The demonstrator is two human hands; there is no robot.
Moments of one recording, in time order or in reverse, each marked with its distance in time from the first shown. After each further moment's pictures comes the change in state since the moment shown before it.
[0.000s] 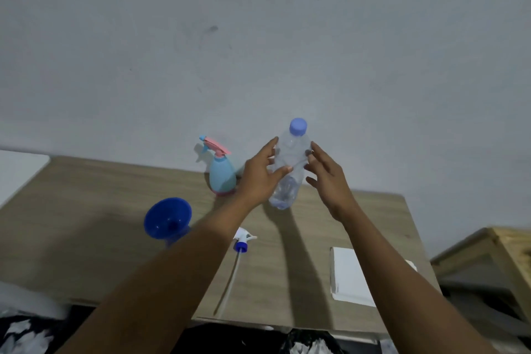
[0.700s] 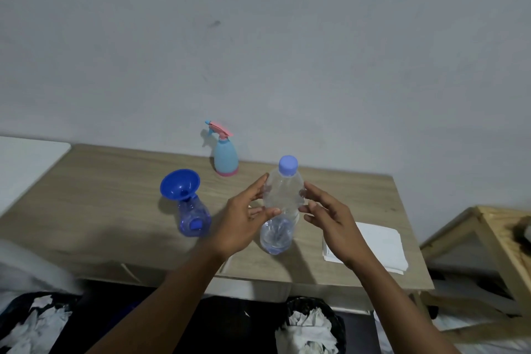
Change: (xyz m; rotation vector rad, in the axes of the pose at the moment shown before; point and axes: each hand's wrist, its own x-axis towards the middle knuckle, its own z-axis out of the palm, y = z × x) left_hand -0.172 -0.009 -0.020 -0.043 -0.095 0.031; right_hand -0.165 0.018 -0.020 -0.070 -0.109 -0.017
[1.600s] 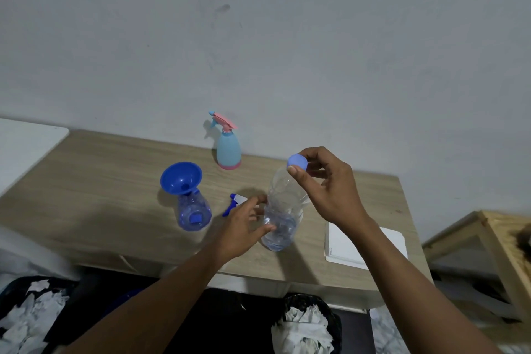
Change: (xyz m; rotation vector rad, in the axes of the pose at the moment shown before) left_hand 0.004 -0.058 0.005 0.122 -0.066 -0.143; right_hand 0.049 -0.052 0.016 -0.249 0.084 -0.377
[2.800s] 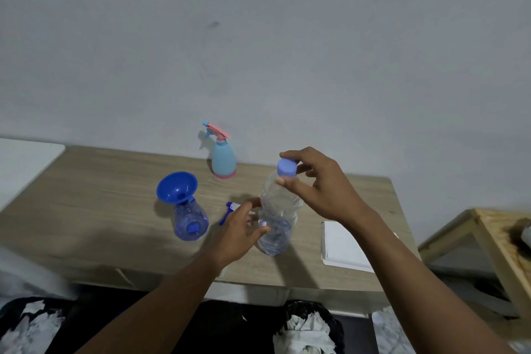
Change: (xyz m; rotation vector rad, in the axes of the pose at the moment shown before) left_hand 0.005 0.000 0.000 0.090 -0.005 -0.009; right_hand 0.007 -0.009 -0.017 -0.186 -0.185 -0.057
